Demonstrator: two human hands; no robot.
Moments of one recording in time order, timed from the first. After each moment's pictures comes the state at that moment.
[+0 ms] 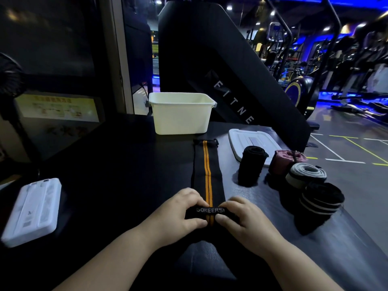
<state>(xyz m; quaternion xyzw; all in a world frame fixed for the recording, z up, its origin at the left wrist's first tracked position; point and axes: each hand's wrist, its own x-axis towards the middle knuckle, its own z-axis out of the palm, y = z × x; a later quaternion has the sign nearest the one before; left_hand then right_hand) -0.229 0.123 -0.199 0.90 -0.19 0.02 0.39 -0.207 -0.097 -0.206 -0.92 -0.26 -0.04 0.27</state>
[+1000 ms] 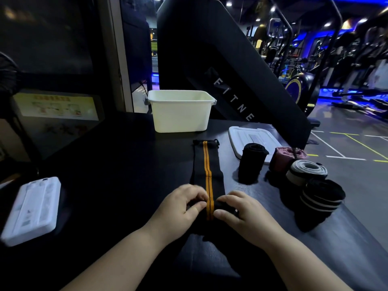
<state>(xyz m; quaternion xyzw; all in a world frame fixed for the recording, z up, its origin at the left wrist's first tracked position) -0.227 0.113 -0.204 0.89 -0.16 0.12 0.42 -0.204 -0.094 -0.195 -0.94 -0.25 -0.02 0.25</state>
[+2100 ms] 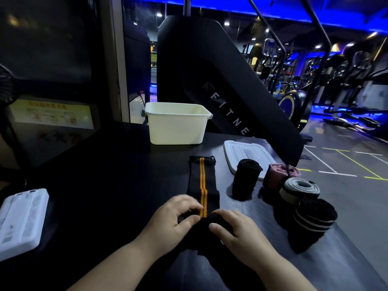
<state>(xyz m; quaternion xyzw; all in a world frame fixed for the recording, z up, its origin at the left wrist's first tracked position) -0.217 0.115 -0.204 0.88 -0.16 0.11 0.44 -0.204 -0.095 -0.198 -0.94 -0.21 -0.03 0.27</state>
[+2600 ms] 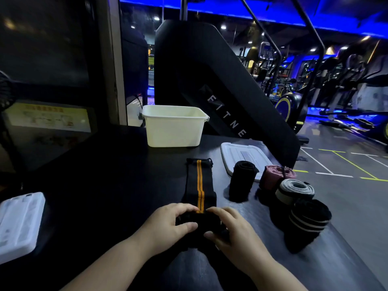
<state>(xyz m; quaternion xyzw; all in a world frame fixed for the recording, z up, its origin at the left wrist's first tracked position) -0.208 0.121 -0.208 0.89 -0.11 0.01 0.44 -0.209 -0.094 -0.204 -0.92 -0.25 -0.08 0.28</state>
